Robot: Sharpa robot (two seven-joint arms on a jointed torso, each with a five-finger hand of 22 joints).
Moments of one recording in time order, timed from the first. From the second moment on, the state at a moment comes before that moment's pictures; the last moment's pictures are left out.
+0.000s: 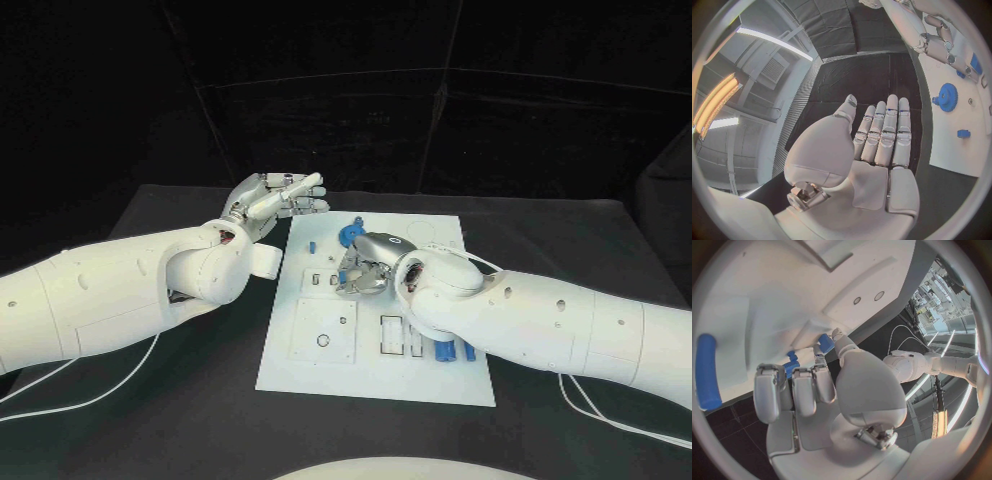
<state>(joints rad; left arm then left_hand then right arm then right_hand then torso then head) 1.27 -0.84 -0.15 1.49 0.09 -0.30 0.51 1.32 0.07 -0.01 0.05 0.05 0.98 0.22 0.07 0.07 1.06 0.17 0.09 0.07 1.11 0.13 0.14 0.13 0.18 0.92 0.24 0.21 0.07 1.12 -0.48 -0.05 1.42 -1.50 -0.29 -0.35 1.23 -0.08 0.10 0.05 0.10 1.00 0.15 0.08 0.07 1.47 0.06 1.43 1.31 1.47 -0.02 1.52 1.31 0.04 1.47 0.10 1.52 1.31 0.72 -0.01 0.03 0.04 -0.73</state>
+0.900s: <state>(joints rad) 1.28 -0.85 -0.15 1.43 -0.24 -0.20 0.26 1.23 0.06 -0.09 0.09 0.06 1.17 0.08 0.16 0.12 1.44 -0.01 0.47 0.36 1.47 -0.07 1.46 1.30 0.18 1.37 0.04 0.69 0.37 1.24 -0.81 -0.05 1.62 -1.16 -0.42 -0.03 1.38 0.00 -0.11 0.14 0.18 0.92 0.15 0.10 0.07 1.26 0.06 0.93 1.07 1.44 -0.01 1.22 1.03 0.12 1.18 0.10 1.25 1.02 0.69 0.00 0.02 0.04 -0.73</state>
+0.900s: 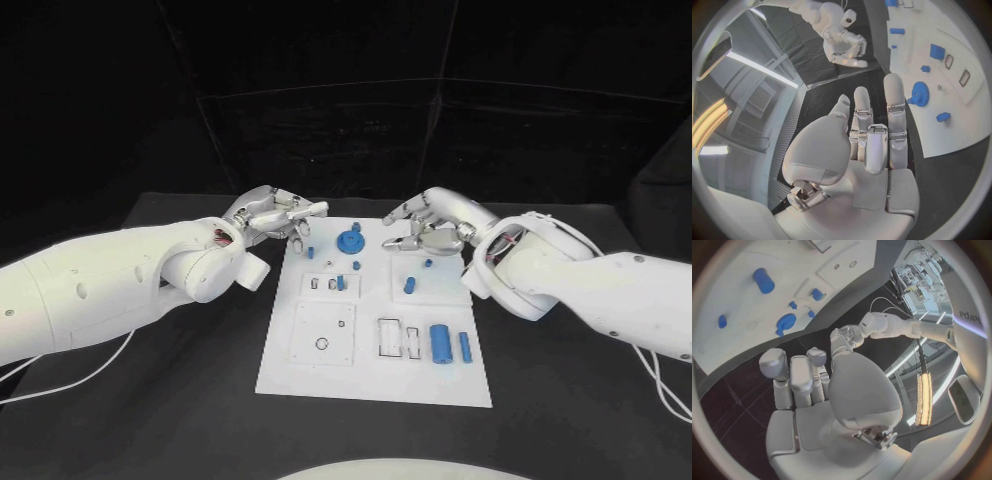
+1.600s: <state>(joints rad) 1.34 -0.70 -0.16 1.34 -0.77 0.01 -0.32 1.19 0.07 -0.22 0.22 0.06 1.01 0.05 0.53 0.38 1.32 -0.02 1.22 1.09 1.47 -0.08 1.57 1.31 0.09 1.45 0.03 1.34 1.18 1.27 -0.91 -0.05 1.63 -0.85 -0.39 0.08 1.41 0.02 -0.12 0.12 0.21 0.93 0.15 0.11 0.07 1.26 0.06 0.91 1.03 1.45 -0.02 1.18 1.01 0.12 1.19 0.09 1.22 0.98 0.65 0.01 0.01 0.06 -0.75</state>
